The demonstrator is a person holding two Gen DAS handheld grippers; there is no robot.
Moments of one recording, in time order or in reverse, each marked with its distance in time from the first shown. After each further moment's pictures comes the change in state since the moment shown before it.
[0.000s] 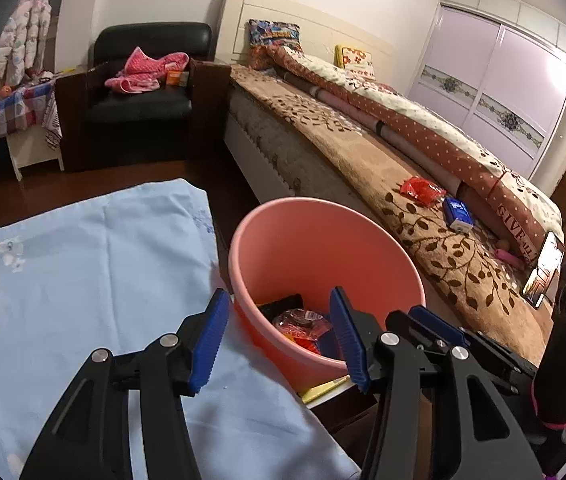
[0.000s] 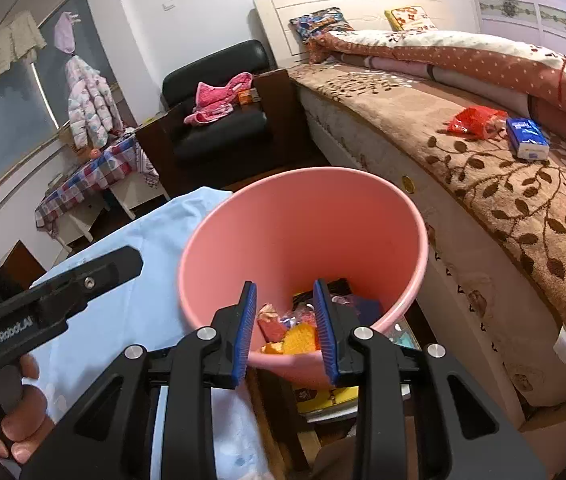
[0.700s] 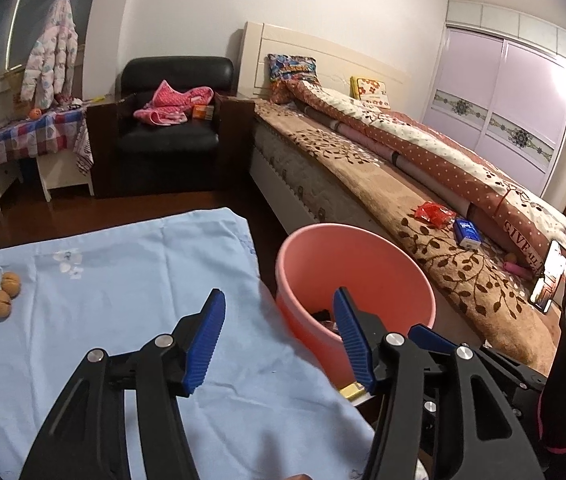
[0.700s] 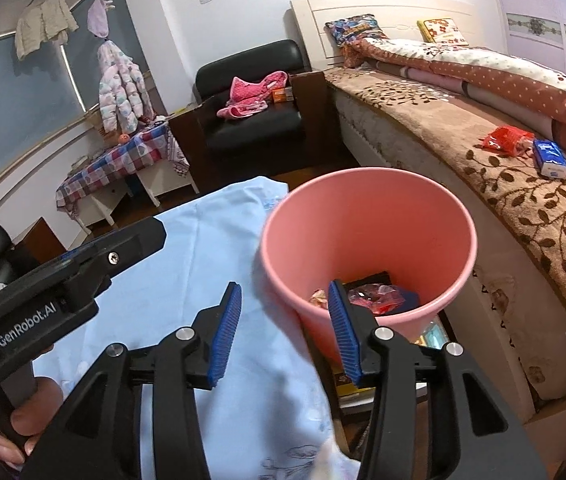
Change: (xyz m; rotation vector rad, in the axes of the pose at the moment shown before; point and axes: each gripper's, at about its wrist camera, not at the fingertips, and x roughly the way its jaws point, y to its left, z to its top) left arm -0.066 0.020 -0.017 0.009 -0.122 0.085; right arm -0.027 0.061 -0.014 -0.078 -0.001 0.063
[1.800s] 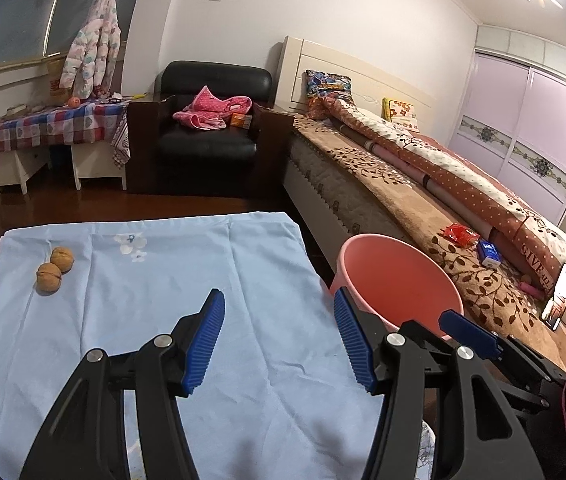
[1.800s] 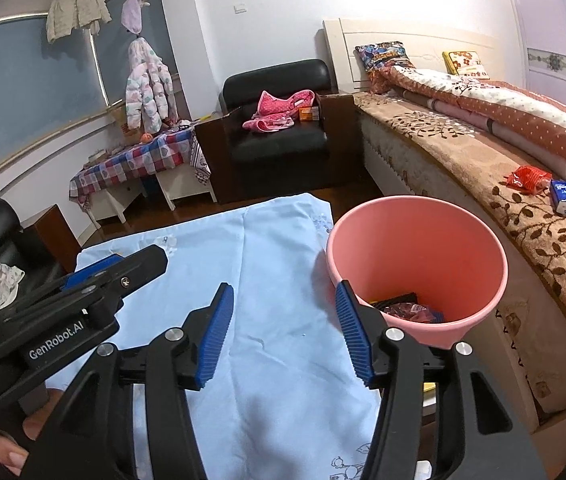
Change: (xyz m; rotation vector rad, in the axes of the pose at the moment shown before) left arm -0.043 0.058 -0.022 -0.091 -0.051 0.074; right arm -0.016 0.064 -0.008 -0.095 -0.069 0.012
